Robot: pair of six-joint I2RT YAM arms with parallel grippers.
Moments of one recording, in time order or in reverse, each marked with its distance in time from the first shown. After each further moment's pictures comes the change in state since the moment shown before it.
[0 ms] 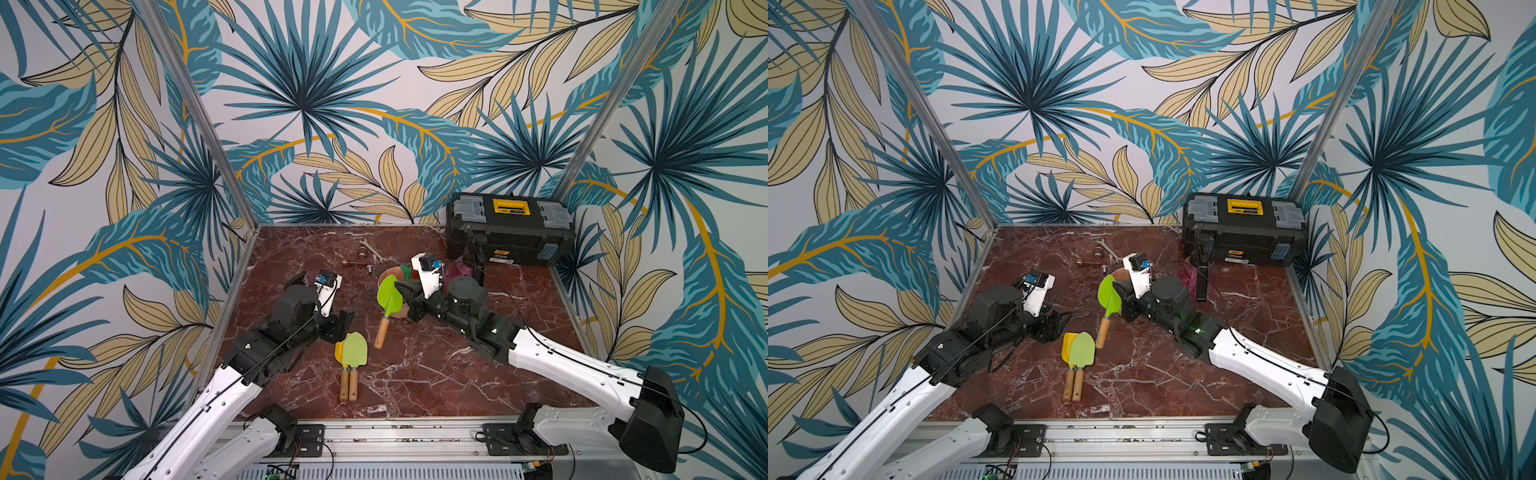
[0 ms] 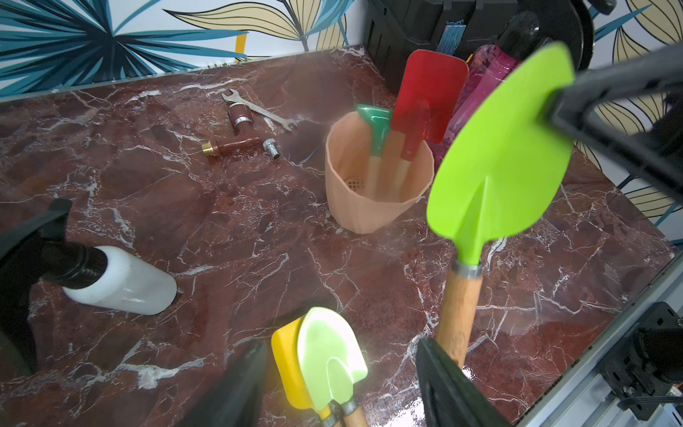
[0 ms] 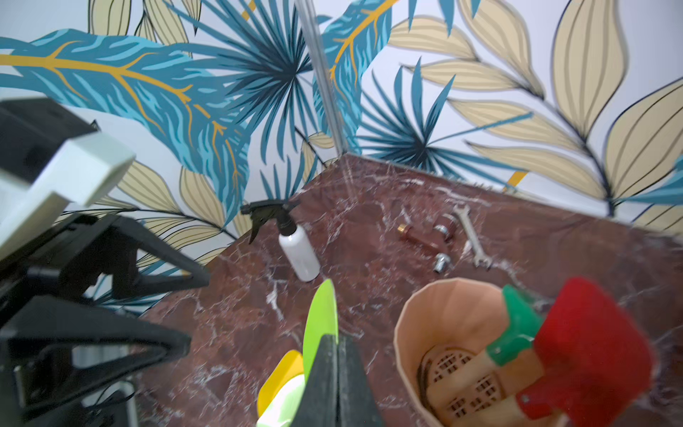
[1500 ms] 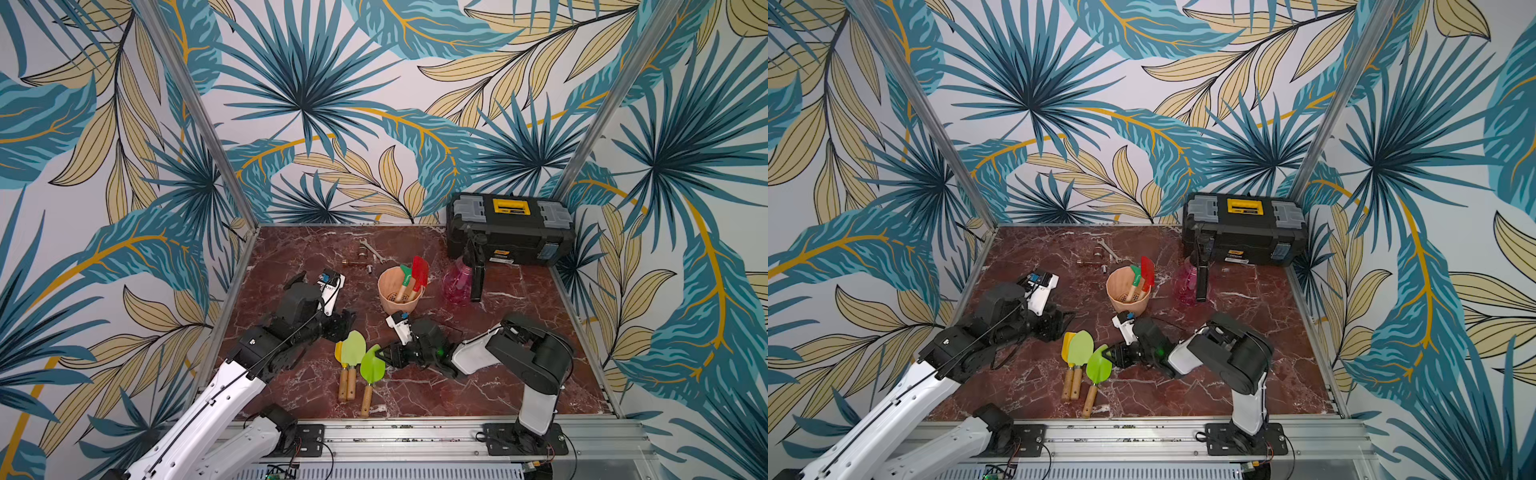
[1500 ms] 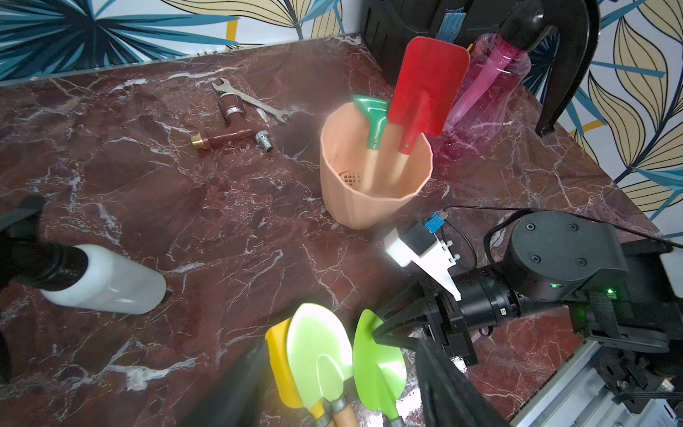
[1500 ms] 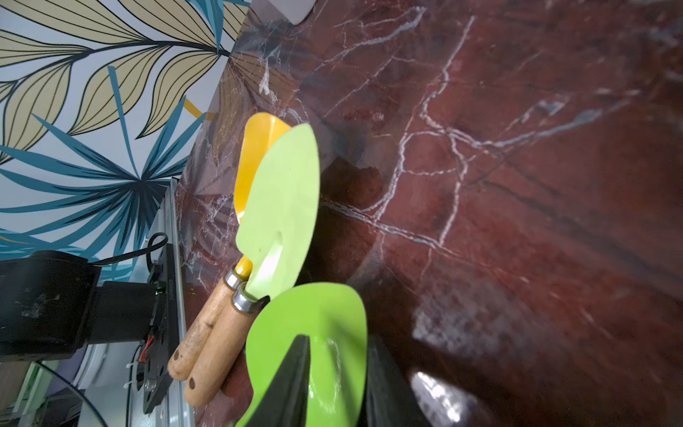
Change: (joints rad) left arm 0.000 0.026 0.002 -0.001 0.020 -0.004; right arm 0.013 0.630 -0.343 0.616 -0.444 0.426
